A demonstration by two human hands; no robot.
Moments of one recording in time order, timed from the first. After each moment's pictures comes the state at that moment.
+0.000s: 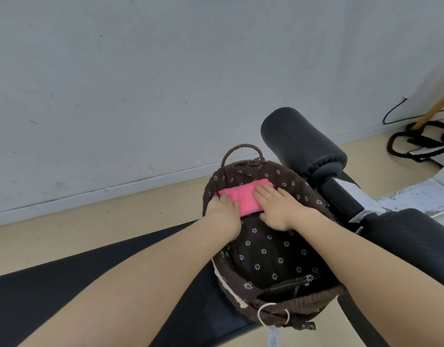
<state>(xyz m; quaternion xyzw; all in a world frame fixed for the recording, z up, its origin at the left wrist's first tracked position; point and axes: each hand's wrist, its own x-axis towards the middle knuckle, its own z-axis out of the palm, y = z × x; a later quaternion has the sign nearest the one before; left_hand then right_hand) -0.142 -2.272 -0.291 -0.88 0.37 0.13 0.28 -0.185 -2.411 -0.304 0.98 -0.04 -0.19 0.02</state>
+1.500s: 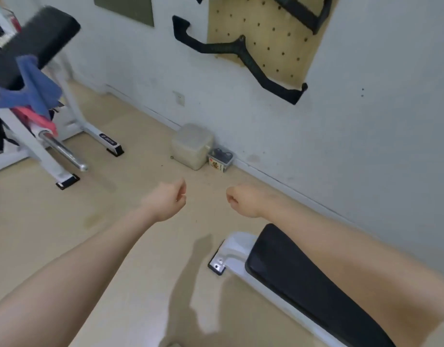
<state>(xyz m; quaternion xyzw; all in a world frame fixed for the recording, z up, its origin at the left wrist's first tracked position) -0.344 -1.421 0.014 -0.96 -0.15 0.04 -0.23 -0.235 -1.608 0.045 0.87 0.44 -0.19 0.05</state>
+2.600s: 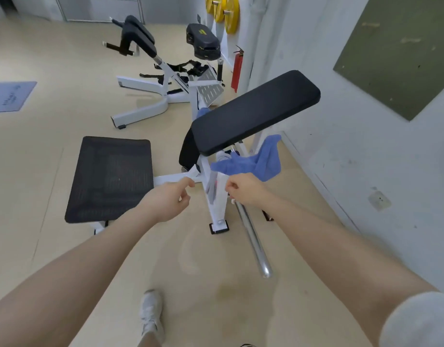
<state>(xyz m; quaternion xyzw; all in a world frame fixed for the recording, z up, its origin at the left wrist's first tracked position) -0.502 -0.665 0.084 -0.87 -0.44 -0.02 -0.23 -0.290 -0.717 0.092 0.74 0.62 -0.26 -0.09</state>
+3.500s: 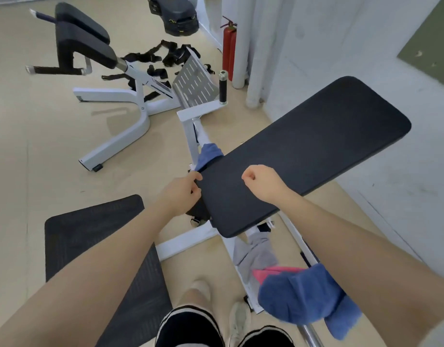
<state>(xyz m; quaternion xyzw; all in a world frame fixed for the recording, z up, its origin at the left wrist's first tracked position) -0.312 -0.074 0.040 -0.85 -0.42 0.02 -0.31 -0.117 -0.171 0.052 0.82 0.48 -0.27 -0.16</state>
